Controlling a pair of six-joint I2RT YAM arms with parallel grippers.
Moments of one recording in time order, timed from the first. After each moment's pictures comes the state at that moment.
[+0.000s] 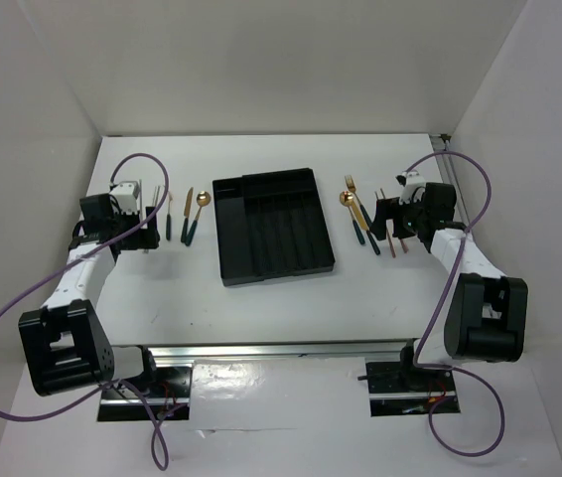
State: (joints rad) left arm 0.27 1.30 0.81 -0.27 0.22 0.15; right arm -0.13 1.41 0.84 -0.16 -0.42 -0.17
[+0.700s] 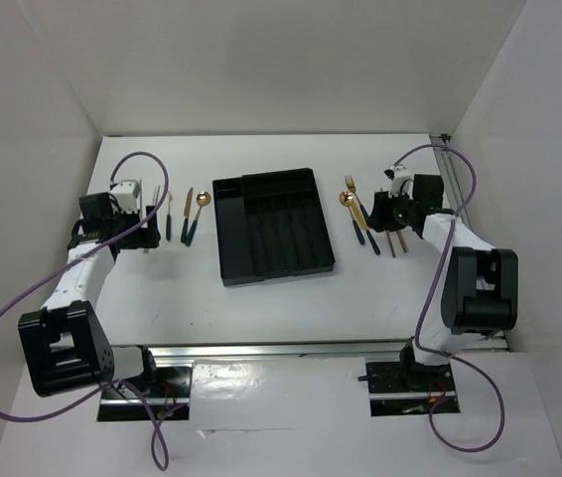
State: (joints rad) left arm 0.27 1.29 0.82 -0.29 0.23 0.15; right arm -0.09 1.56 0.93 -0.15 -0.47 -0.16
